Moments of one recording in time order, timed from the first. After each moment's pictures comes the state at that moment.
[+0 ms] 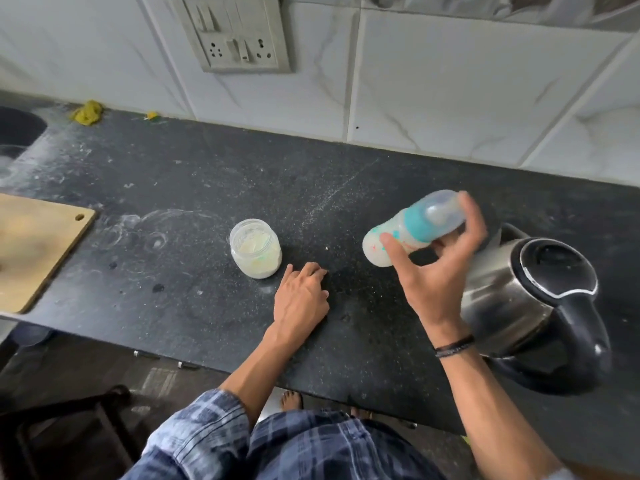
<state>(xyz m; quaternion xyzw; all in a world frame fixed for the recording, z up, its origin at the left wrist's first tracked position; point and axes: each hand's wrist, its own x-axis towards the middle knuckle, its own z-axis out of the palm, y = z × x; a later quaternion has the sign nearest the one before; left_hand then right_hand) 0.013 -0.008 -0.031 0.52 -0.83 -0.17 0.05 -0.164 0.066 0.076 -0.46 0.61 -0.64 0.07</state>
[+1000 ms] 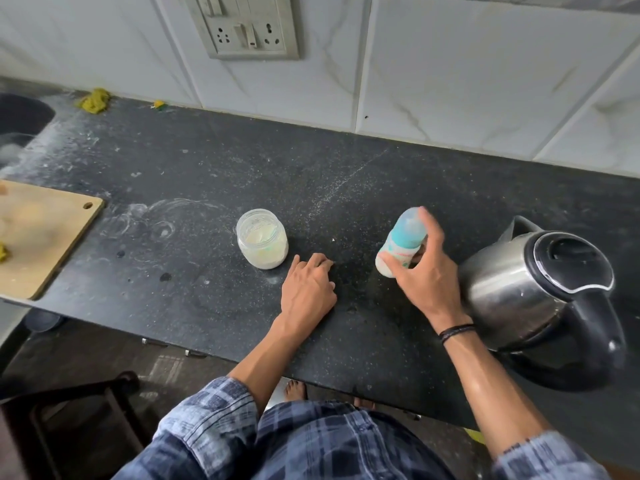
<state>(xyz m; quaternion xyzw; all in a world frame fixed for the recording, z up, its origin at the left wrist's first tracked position) 0.010 -0.007 -0.029 0.52 -0.83 -0.17 0.05 -0.189 0.066 0.022 -0.53 0.74 -0.40 0.09</state>
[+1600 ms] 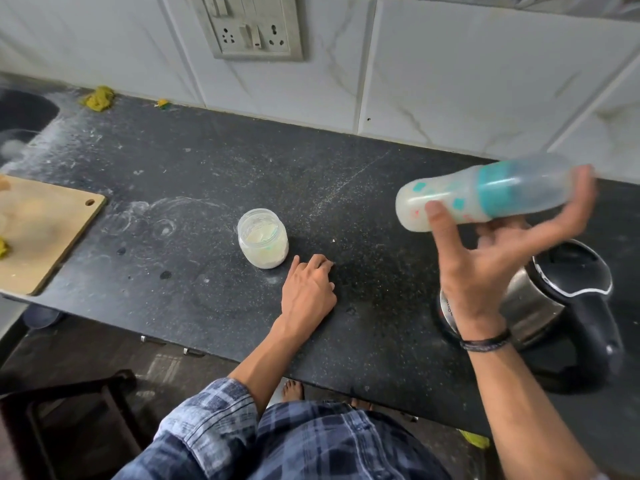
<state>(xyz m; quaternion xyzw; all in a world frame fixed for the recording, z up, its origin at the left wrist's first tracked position) 0.010 -0.004 -0.031 0.52 -0.84 -0.17 0.06 -0.171 0.073 0.122 -0.47 0.53 -0.71 0.05</state>
